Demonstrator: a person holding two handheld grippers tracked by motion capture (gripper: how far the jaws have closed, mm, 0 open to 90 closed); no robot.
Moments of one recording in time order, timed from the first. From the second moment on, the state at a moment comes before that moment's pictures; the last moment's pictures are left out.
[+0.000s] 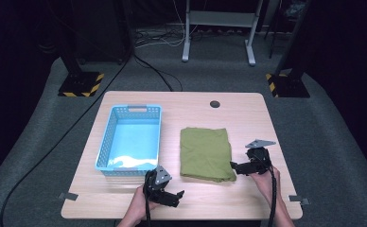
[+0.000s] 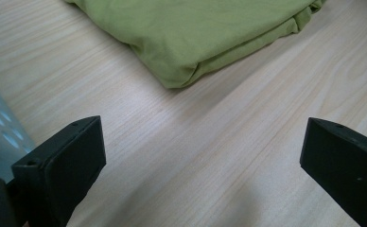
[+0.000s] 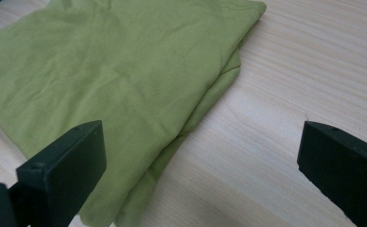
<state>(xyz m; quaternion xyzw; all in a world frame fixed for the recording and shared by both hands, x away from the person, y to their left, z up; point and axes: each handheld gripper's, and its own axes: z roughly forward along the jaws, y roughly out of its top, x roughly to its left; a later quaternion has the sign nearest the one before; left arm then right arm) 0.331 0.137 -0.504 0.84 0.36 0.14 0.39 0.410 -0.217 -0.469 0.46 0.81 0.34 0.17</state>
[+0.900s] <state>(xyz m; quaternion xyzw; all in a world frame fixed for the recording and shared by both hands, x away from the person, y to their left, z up) 0.340 0.114 -0.500 0.84 0.35 0.13 0.40 0.422 -0.212 -0.466 0.45 0.81 0.33 0.16</state>
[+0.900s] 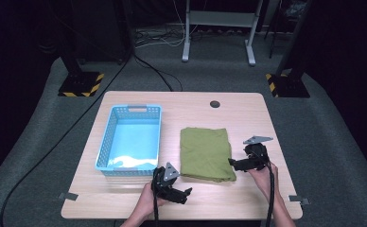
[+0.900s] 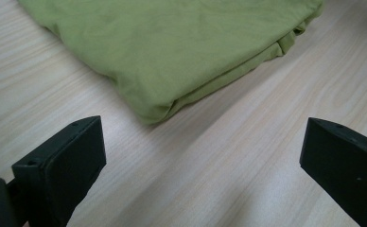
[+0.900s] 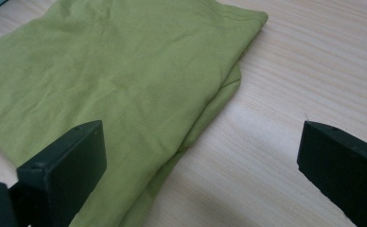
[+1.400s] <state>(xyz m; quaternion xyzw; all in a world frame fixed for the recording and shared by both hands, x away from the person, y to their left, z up) 0.349 0.106 -0.500 0.83 0.35 0.13 0.41 0.430 -0.207 -0.465 0.45 0.81 0.33 0.16</state>
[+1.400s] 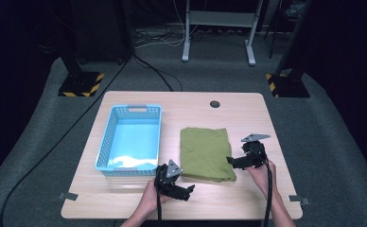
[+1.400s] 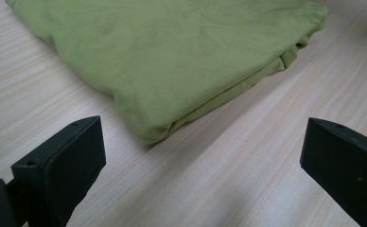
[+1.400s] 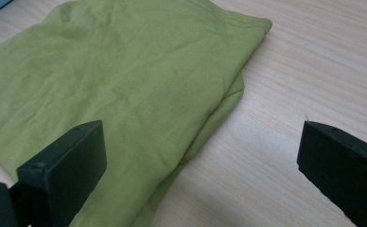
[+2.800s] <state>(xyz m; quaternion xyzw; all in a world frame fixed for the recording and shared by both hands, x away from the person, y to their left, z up) 0.372 0.092 -0.509 0.83 0.37 0.13 0.38 0.472 -0.188 -0.472 0.45 0.82 0.32 0.14</state>
